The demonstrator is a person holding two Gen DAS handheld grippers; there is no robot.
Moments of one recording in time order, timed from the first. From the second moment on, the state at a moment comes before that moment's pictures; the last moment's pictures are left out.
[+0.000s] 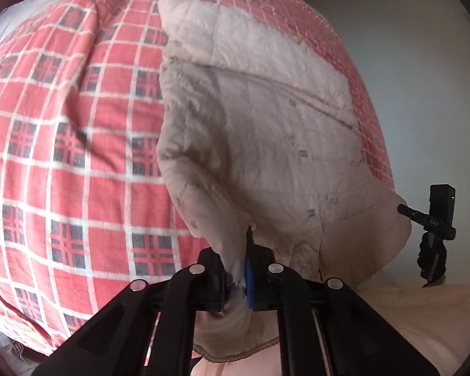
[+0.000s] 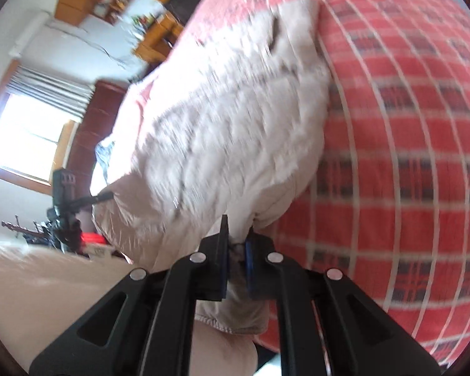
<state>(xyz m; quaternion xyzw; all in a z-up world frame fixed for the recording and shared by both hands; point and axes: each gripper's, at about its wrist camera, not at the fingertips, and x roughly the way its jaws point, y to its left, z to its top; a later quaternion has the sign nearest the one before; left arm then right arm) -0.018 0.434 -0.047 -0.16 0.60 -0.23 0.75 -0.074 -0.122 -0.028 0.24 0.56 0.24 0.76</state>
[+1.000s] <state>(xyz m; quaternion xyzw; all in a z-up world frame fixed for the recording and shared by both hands) 0.216 0.440 -0.095 -0.21 0.56 -0.19 0.77 0.139 -0.188 -0.075 0.35 0.54 0.18 0.74</state>
